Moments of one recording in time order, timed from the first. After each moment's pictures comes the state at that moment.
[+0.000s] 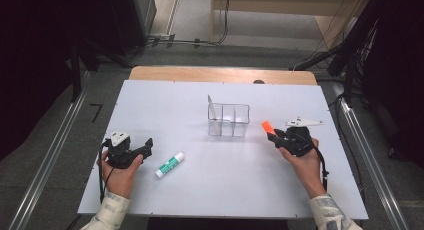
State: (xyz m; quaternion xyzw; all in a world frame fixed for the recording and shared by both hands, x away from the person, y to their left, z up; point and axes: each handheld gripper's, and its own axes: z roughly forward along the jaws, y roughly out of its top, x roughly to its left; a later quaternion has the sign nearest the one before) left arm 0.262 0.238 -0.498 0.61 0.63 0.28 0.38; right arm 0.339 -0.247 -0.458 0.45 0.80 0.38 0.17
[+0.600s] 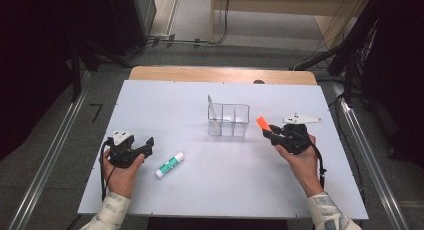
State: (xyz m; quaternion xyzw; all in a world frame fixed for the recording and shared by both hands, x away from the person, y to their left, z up) left arm 0.264 0.231 -0.494 0.62 0.62 0.28 0.39; right arm 0.335 -0.234 -0.441 0.42 0.79 0.40 0.17
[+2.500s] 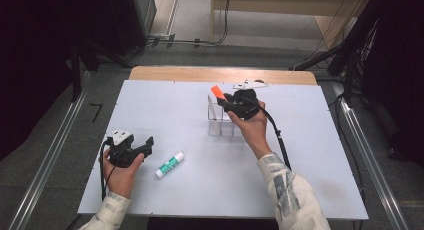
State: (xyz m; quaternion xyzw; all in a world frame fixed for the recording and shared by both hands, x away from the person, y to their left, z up) left arm 0.265 0.234 -0.496 0.62 0.62 0.28 0.39; right arm 0.409 -0.102 -0.414 0.38 0.78 0.46 0.16
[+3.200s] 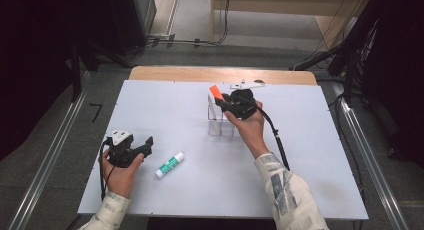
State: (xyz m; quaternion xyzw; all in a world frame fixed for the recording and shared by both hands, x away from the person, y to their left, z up) left arm 0.264 0.236 -0.496 0.62 0.62 0.28 0.39; right arm 0.411 -0.097 -0.416 0.38 0.79 0.46 0.16
